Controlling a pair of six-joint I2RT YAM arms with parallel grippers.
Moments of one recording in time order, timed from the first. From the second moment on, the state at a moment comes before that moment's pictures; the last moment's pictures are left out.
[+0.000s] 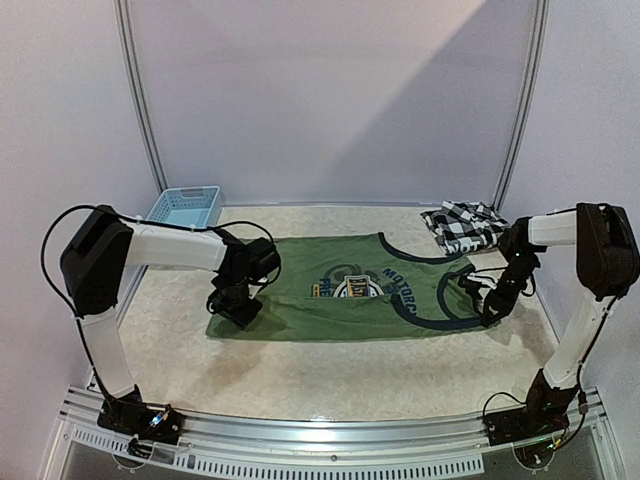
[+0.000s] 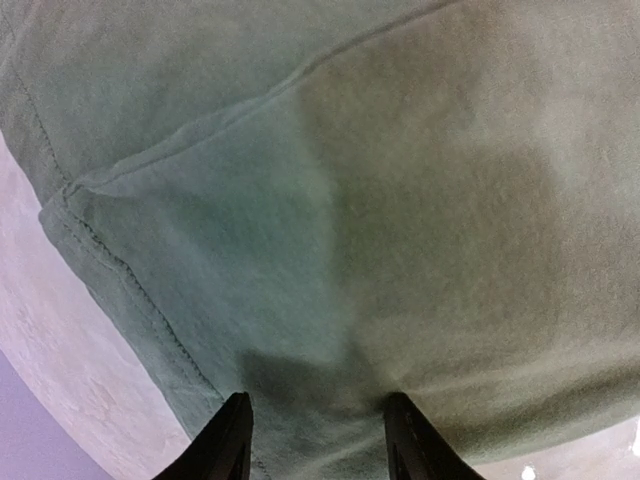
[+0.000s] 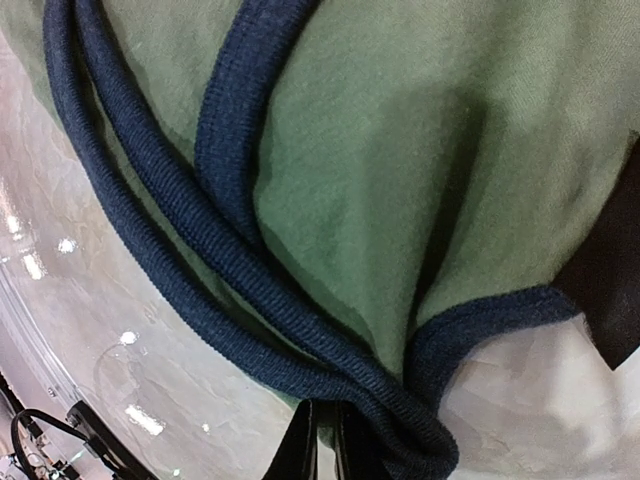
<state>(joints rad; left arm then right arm) -0.70 1.90 1.20 -0.90 -0.27 -0.22 -0.04 1.85 1.12 -1.06 -0.27 -0.89</state>
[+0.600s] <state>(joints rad) -0.71 1.77 1.04 -0.89 -0.15 -0.35 -0.01 1.77 1.01 -1.03 -0.23 -0.89</state>
